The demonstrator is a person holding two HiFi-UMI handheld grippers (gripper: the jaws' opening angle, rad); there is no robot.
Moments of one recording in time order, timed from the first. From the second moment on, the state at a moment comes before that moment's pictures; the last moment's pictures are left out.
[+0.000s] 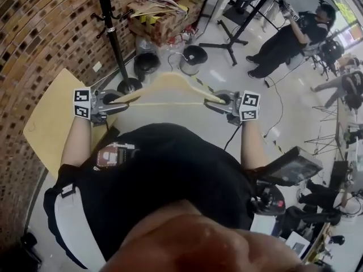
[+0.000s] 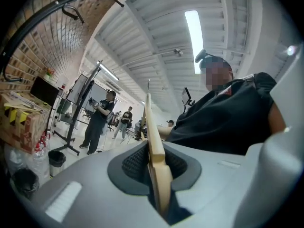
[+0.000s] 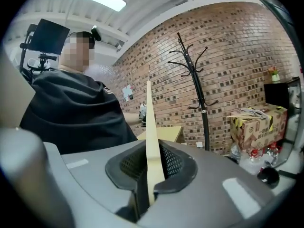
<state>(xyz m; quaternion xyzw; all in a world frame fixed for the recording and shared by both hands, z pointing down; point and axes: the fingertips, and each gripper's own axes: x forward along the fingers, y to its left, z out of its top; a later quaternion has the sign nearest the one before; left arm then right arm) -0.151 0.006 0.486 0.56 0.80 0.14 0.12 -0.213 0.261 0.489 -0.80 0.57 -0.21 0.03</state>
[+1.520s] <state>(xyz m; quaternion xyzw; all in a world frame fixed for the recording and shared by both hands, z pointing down) 0.219 0.147 0.487 0.78 0.60 0.10 0.14 0.309 0.392 0.497 -0.60 0.78 -0.19 -0.03</state>
